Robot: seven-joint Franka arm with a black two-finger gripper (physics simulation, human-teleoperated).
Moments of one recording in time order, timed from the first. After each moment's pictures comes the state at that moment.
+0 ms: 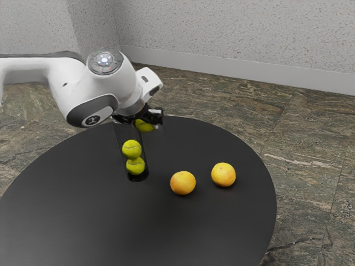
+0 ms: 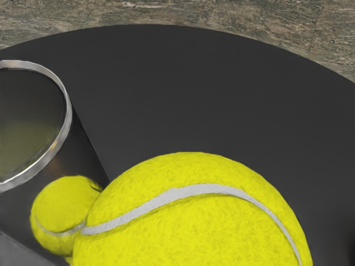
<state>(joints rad) -0.04 -0.12 -0.17 -2.18 0.51 2.48 -0.89</state>
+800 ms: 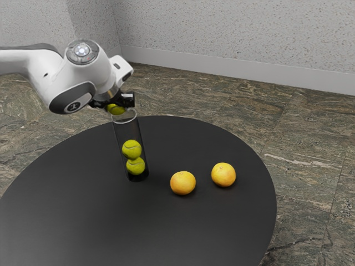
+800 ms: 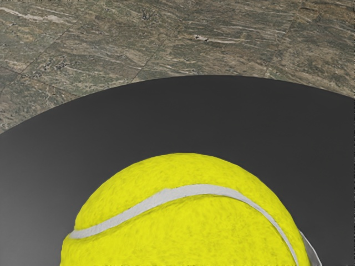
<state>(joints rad) 0.00 -0.07 0.00 -2.13 0.60 2.53 -0.88</state>
